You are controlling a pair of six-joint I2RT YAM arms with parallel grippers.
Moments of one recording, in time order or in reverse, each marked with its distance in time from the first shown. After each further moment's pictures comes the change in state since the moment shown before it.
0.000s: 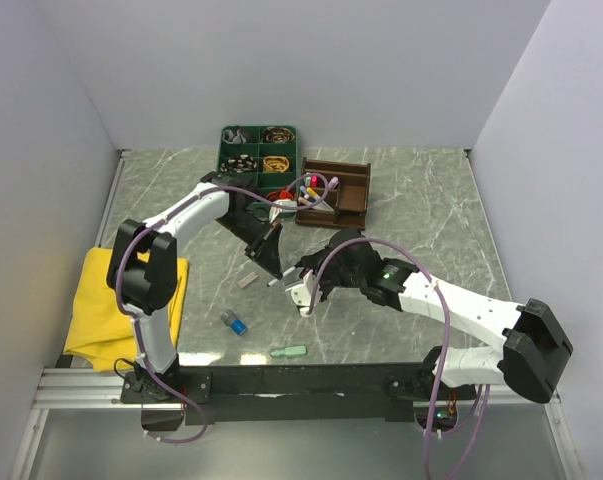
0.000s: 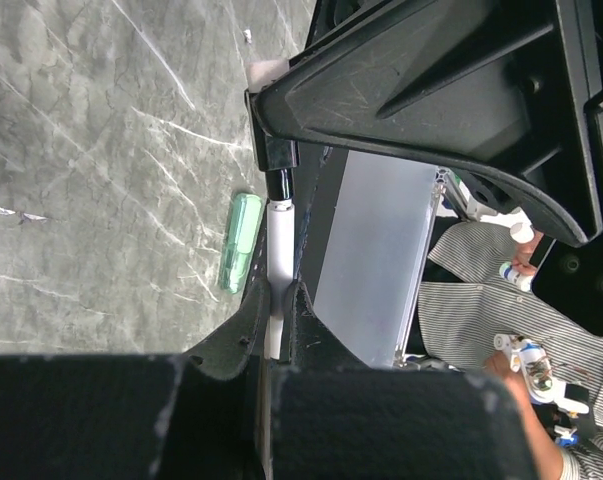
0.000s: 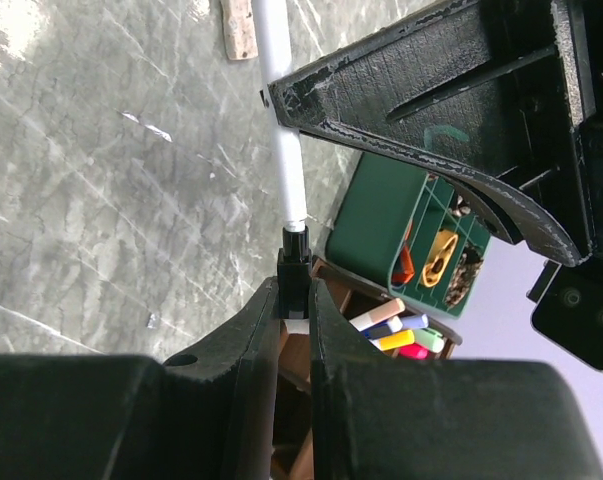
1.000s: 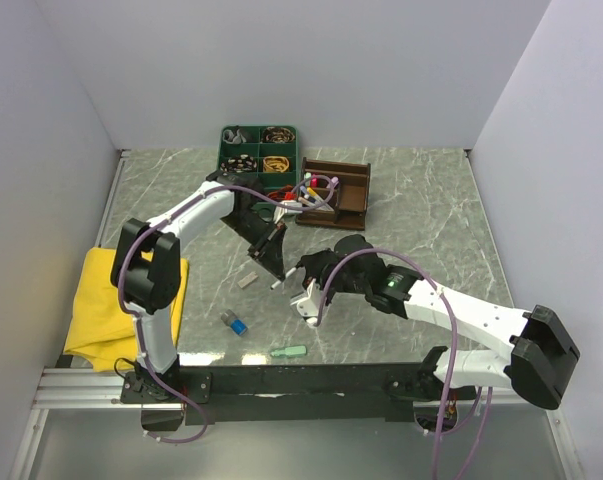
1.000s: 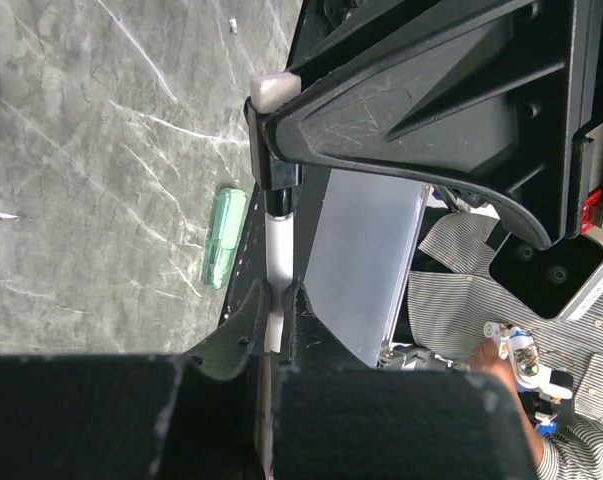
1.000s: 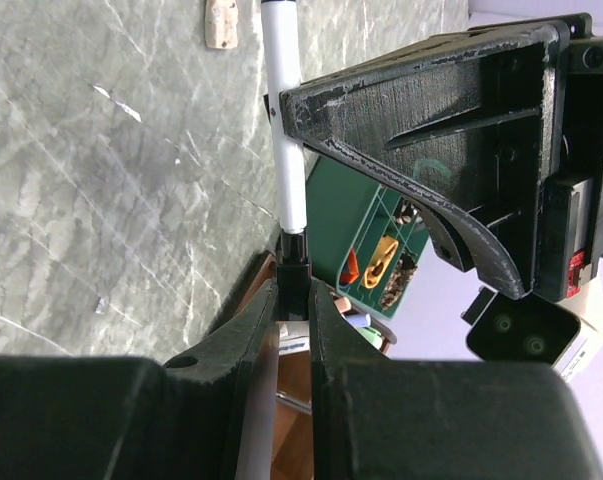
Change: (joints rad) left arm -0.034 0.020 0.043 -0.046 -0.010 -0.024; right arm 0.022 -0.054 -0.062 0.063 0.026 -0.154
